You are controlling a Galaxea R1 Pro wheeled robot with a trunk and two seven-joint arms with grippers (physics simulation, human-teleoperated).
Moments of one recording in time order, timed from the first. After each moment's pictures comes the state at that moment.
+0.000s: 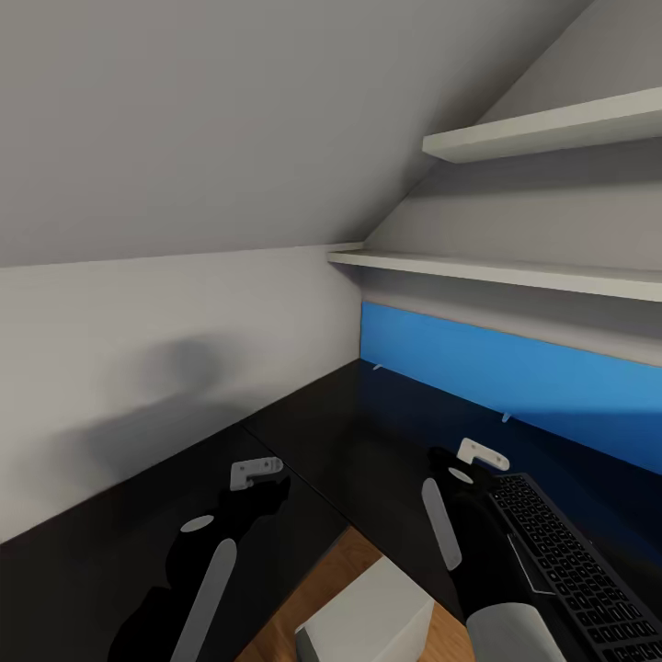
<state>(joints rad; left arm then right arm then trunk) -0.24 -0.11 -0.20 -1.59 0.30 0.70 0.30 -0.52 0.17 -0.06 -1.16 -0.22 0.38 -0.71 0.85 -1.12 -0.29</state>
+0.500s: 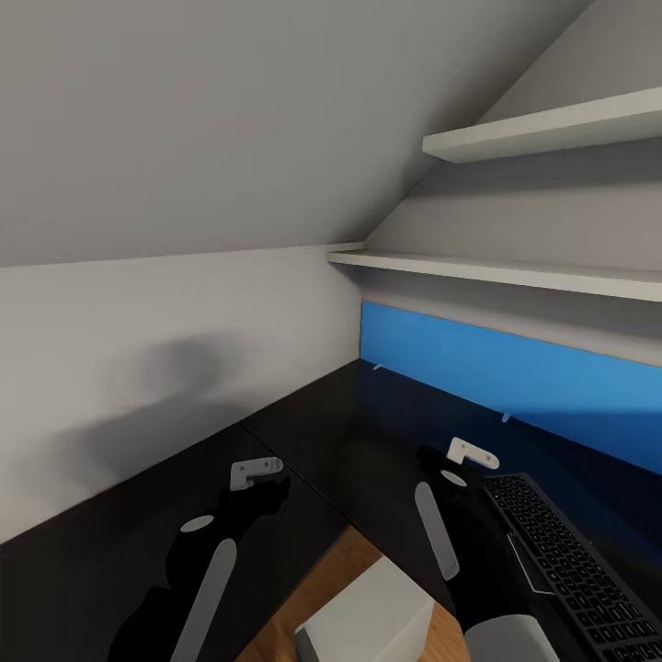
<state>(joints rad) -0.24 -0.11 -0.20 -1.59 0.30 0.70 0.30 -0.49 0.17 0.02 -1.21 -0.26 0.40 -0.71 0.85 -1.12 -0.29</state>
